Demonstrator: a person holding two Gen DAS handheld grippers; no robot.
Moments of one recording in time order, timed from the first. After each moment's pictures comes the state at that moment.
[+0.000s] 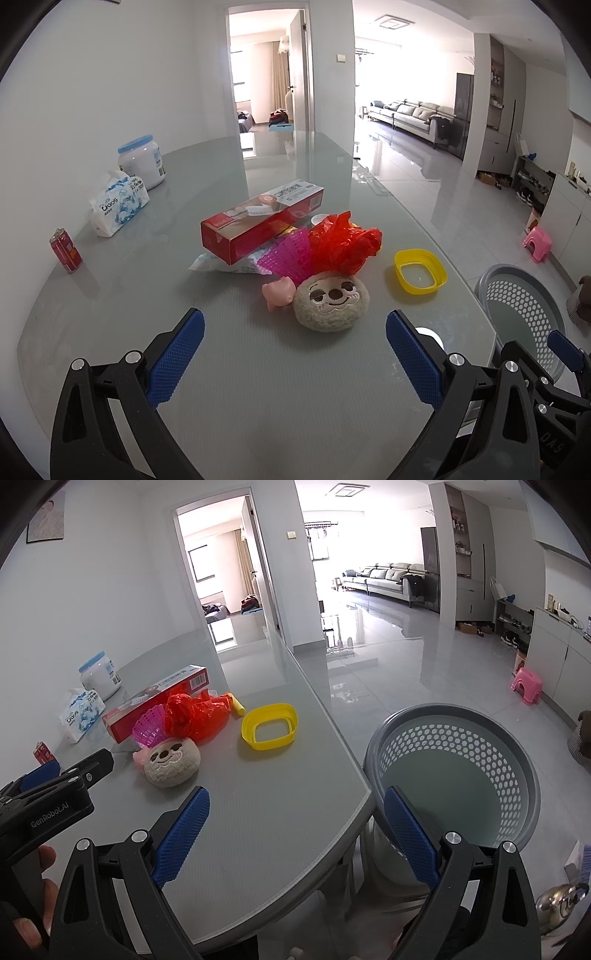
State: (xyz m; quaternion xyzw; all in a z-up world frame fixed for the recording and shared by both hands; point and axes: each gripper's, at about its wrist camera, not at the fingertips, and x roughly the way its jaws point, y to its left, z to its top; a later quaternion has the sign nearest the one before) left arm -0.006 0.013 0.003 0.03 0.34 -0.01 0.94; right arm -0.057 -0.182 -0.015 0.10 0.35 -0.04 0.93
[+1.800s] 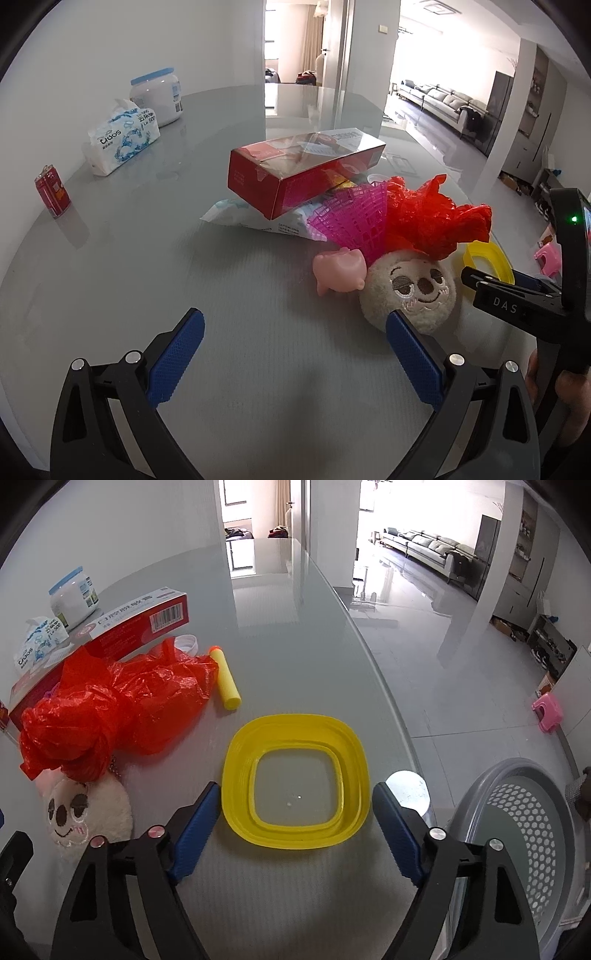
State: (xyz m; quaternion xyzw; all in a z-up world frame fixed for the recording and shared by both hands) left arm 0.057 0.063 -0.055 -0.03 0.42 0.02 0.91; right arm 0.134 -0.153 -0.088 0.00 0.47 0.01 0.88
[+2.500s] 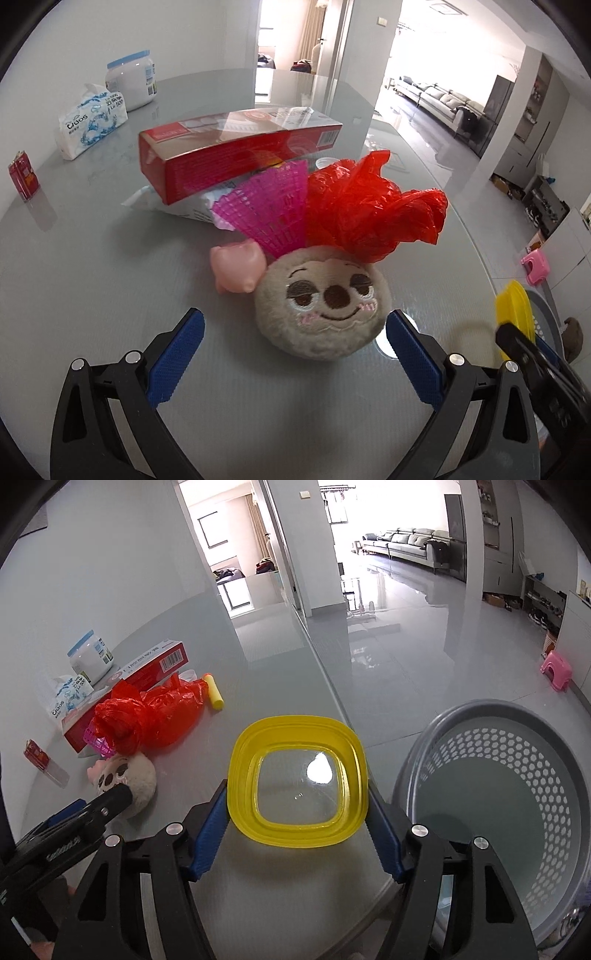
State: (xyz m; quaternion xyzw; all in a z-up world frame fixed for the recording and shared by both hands) left arm 0.084 0.004 -0.070 -0.06 0.44 0.01 0.90; right arm 0.037 -0.235 -0.066 0.13 0.42 0.02 0.90
